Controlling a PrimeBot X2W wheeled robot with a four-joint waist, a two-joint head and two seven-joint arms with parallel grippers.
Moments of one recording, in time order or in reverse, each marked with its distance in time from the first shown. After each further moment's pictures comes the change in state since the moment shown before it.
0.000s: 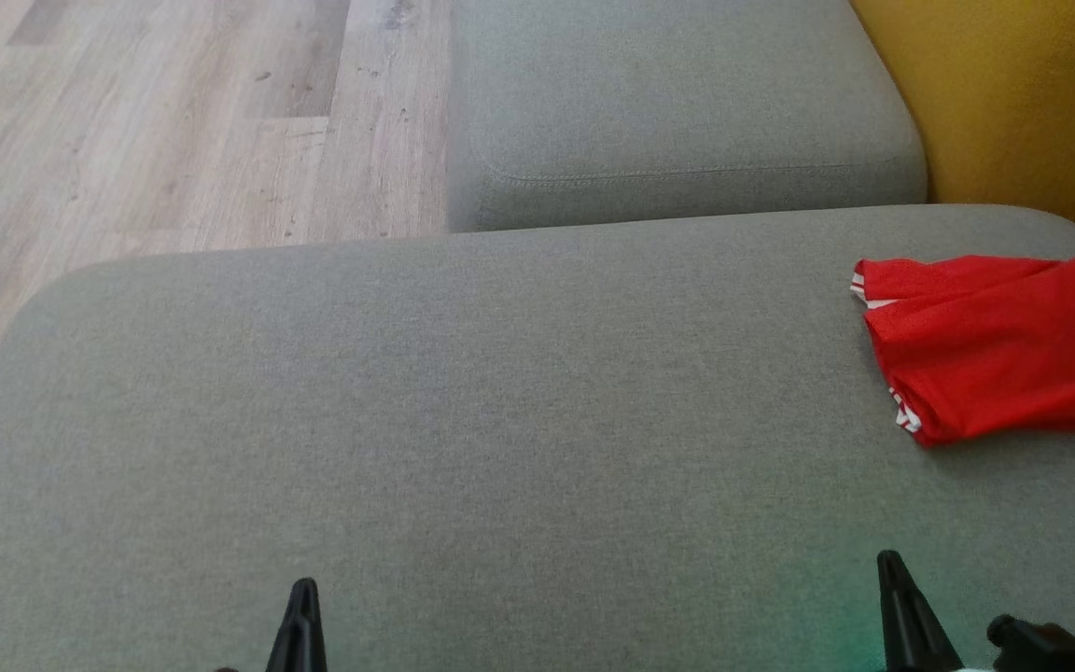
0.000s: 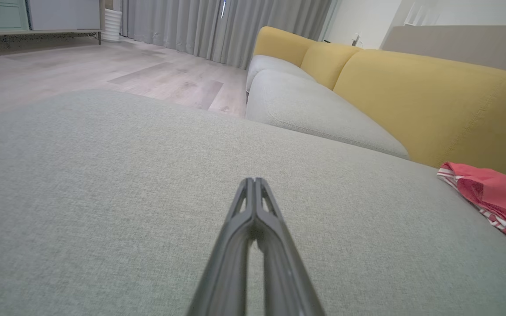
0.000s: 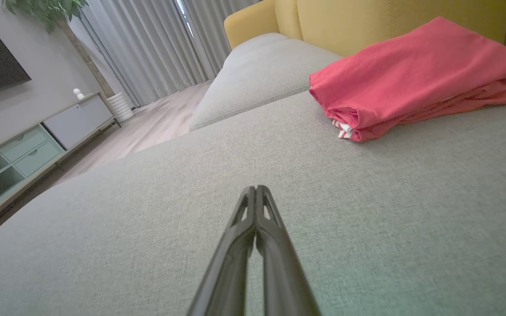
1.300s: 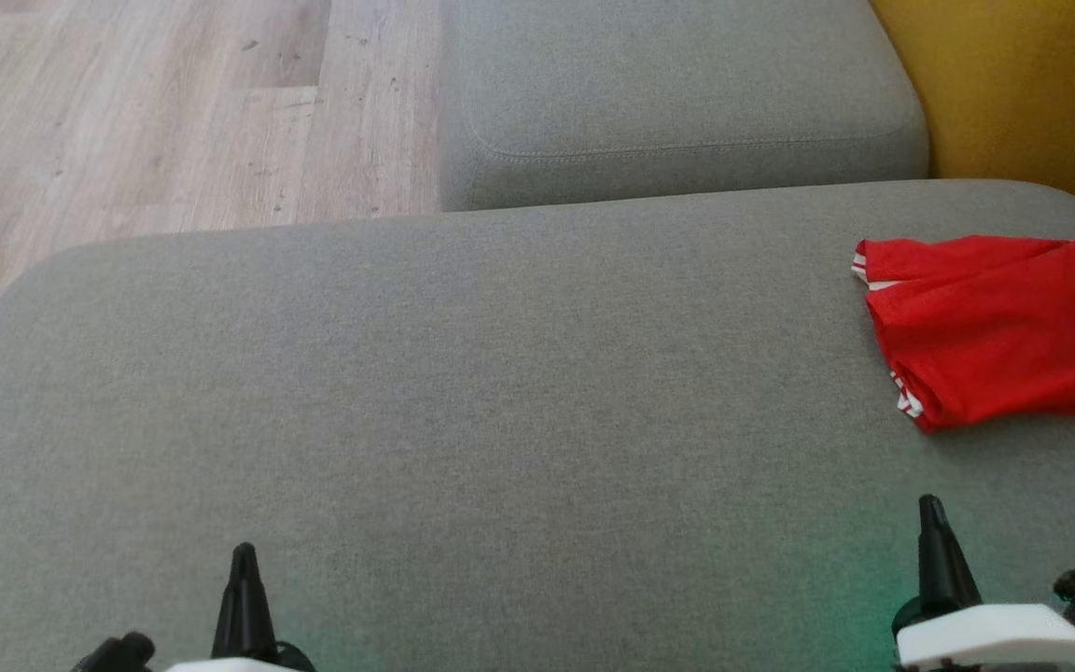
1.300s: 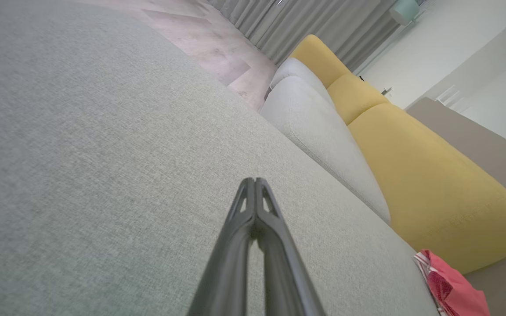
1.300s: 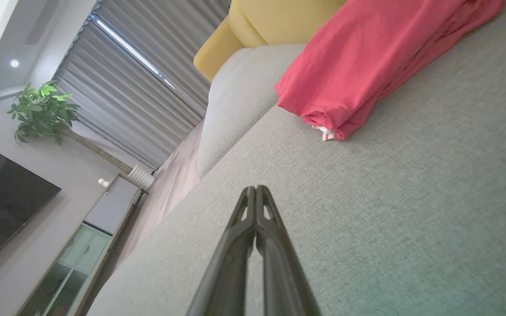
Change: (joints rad) left arm -0.100 0.008 0.075 0.036 -0.451 -0.054 0.092; right arm -0.096 -0.003 -0.043 -0.001 0.451 0.000 0.090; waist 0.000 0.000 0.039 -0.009
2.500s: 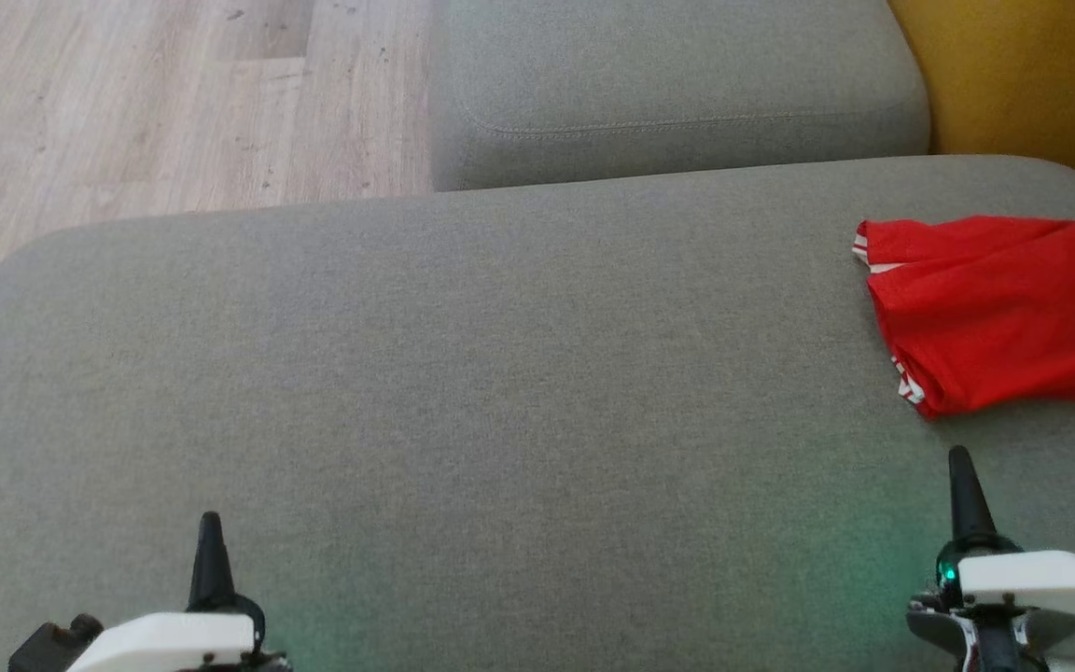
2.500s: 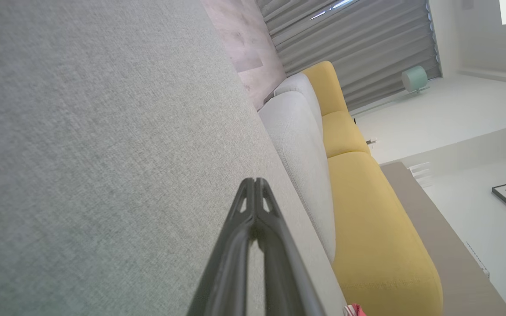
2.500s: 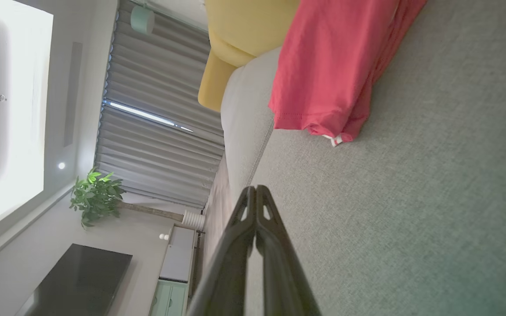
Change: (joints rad) left arm -0.091 0.001 0.084 0.034 -0.423 -0.052 0.098; right arm -0.099 -0.002 -0.058 -0.001 0.427 0.000 0.105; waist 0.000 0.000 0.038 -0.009
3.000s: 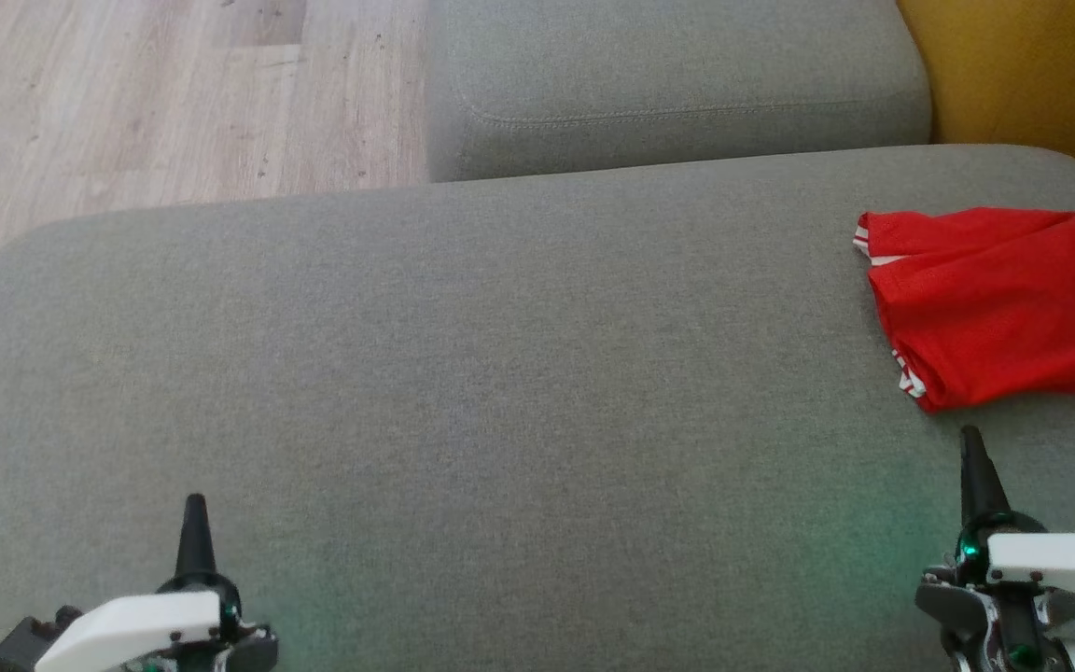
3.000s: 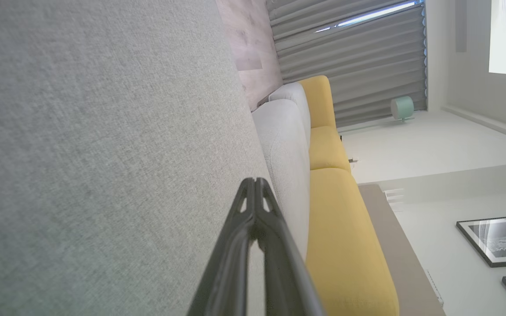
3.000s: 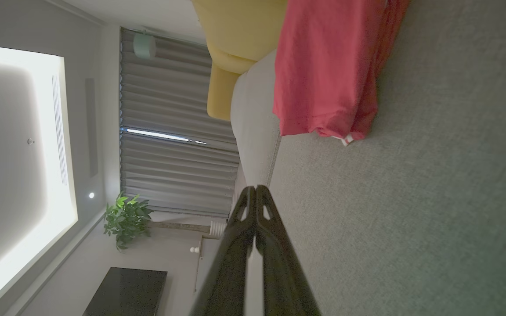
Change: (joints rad) left arm -0.040 0.000 0.035 0.013 -0.158 -0.018 0.043; right arm -0.033 -0.001 -0.026 0.000 0.158 0.000 0.036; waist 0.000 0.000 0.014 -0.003
